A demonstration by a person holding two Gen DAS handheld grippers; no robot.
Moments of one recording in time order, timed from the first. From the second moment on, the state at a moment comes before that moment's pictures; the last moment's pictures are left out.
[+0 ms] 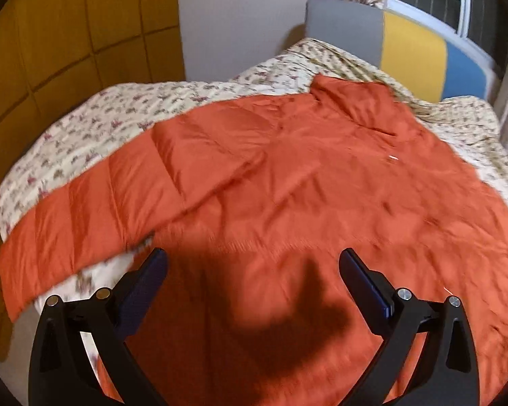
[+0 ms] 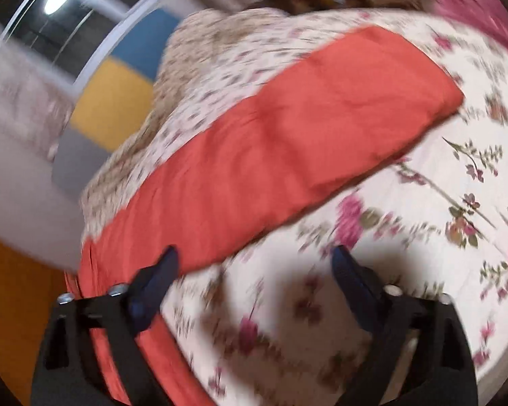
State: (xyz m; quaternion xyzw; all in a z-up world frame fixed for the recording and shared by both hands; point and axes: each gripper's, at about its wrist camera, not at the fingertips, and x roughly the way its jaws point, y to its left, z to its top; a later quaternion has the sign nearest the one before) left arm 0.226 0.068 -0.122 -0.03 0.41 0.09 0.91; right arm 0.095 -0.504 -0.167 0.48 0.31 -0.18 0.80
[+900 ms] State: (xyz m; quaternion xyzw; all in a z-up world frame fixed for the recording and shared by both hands) left arm 0.272 0.092 -0.177 -0.06 0.42 0.09 0.90; right arm 0.164 -0.460 -0.088 0.24 0.19 -0.26 0.92
